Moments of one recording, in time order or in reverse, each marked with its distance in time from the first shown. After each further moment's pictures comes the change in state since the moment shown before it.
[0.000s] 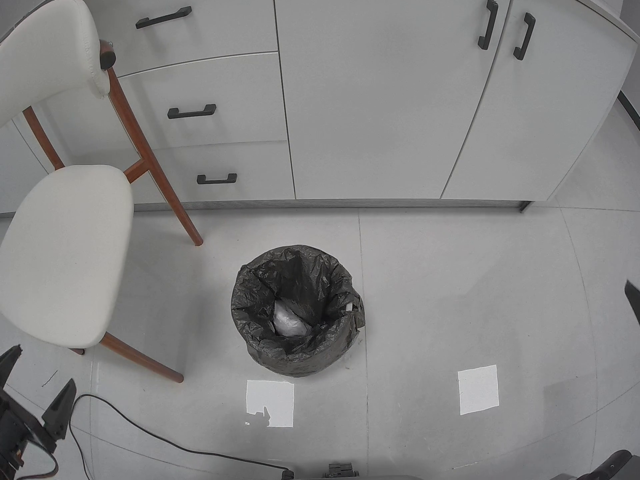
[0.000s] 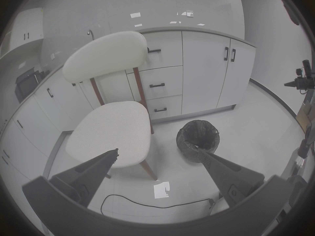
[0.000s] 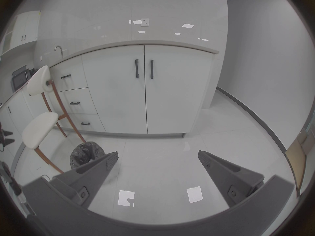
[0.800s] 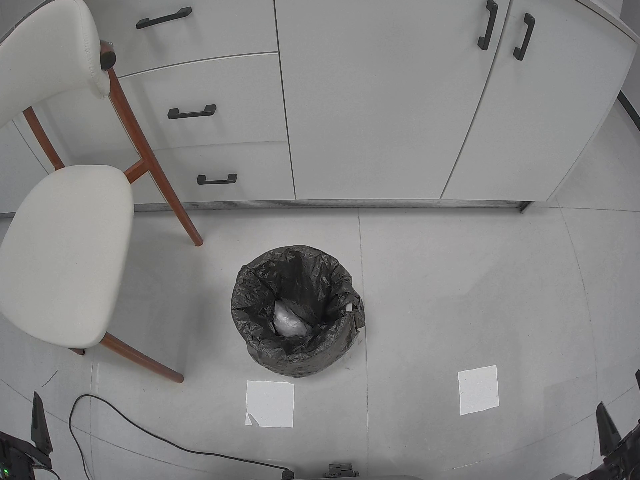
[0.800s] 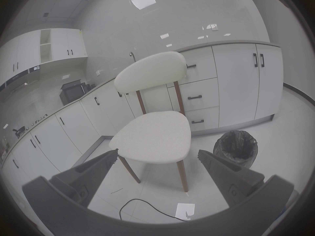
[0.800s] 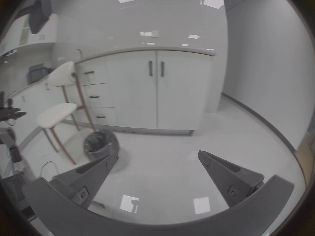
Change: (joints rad) left arm 0.012 -0.427 0.200 -0.035 0.354 0.016; right arm -0.057 -0.656 0.385 0.161 0.191 -0.041
